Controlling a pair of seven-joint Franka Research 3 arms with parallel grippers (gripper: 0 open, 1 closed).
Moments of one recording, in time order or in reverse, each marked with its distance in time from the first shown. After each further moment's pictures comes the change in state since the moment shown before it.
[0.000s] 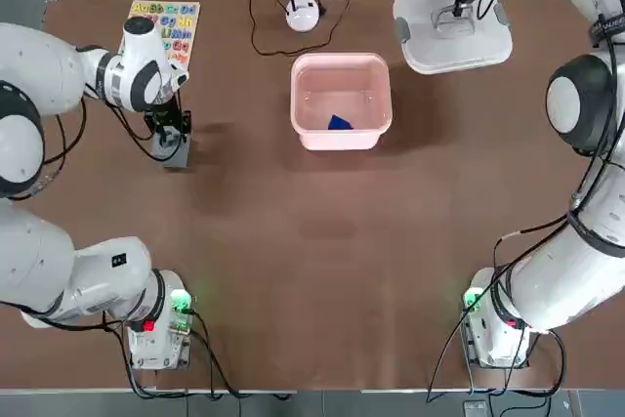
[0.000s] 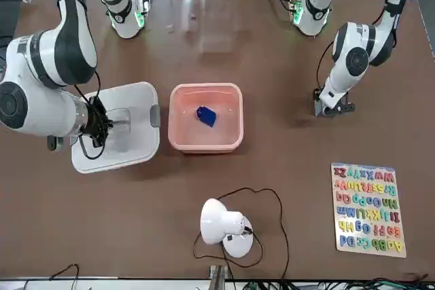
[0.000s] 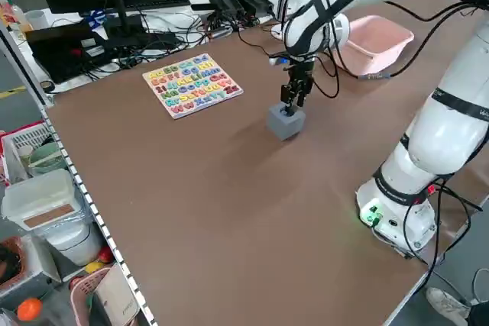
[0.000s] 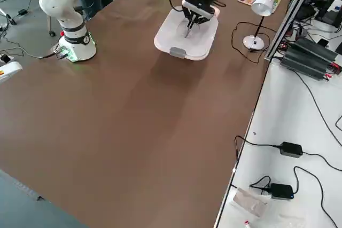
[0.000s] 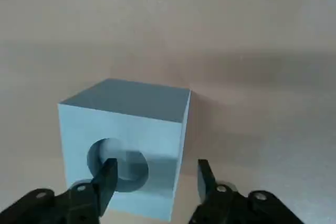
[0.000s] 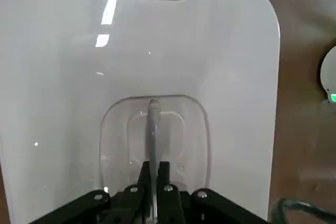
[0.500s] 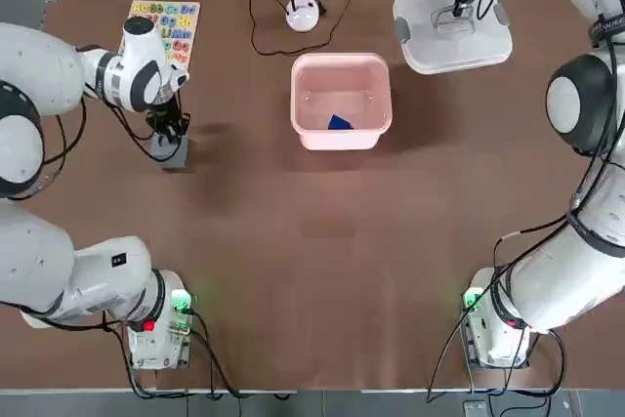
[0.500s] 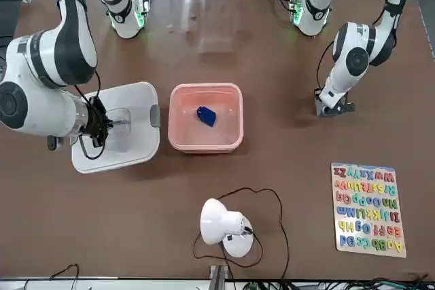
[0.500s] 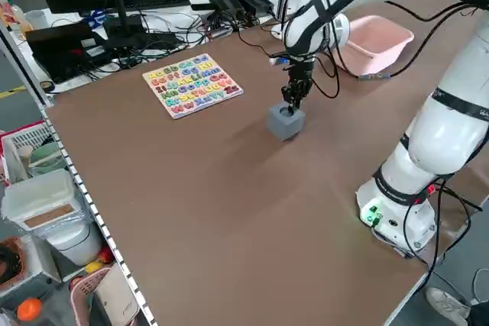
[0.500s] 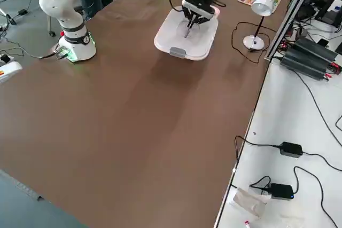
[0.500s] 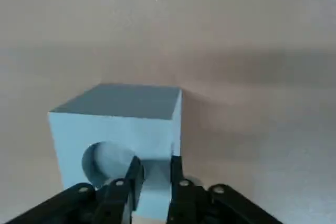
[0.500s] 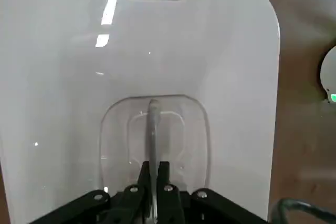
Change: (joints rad) left arm 0.004 -0.002 -0.002 0.000 0.001 0.000 0.023; right arm 0.000 0.000 0.000 0.000 0.000 0.000 0.000
